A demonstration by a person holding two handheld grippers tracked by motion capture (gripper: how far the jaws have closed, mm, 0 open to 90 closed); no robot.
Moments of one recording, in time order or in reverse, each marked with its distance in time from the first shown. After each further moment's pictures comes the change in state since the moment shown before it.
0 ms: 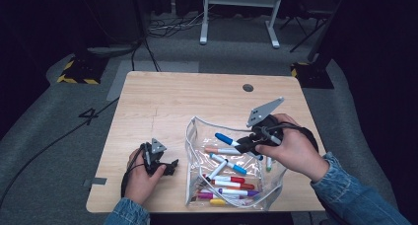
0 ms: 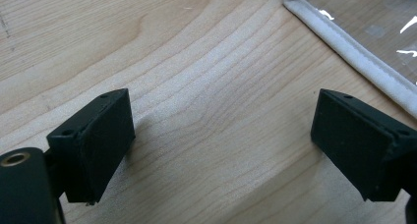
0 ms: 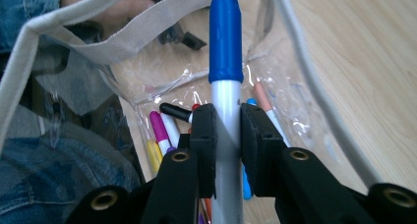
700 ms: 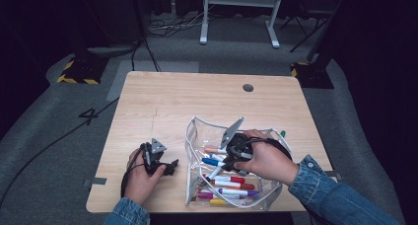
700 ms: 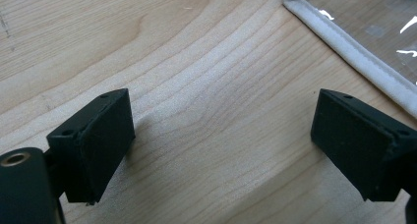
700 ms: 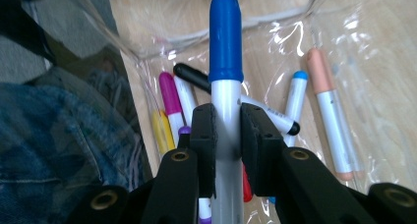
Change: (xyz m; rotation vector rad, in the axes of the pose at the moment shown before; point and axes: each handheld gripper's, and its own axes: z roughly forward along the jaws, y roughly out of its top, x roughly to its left) left arm 0.000 0.000 0.000 0.000 0.000 0.000; right arm 0.016 0.000 0.075 0.233 0.070 -0.090
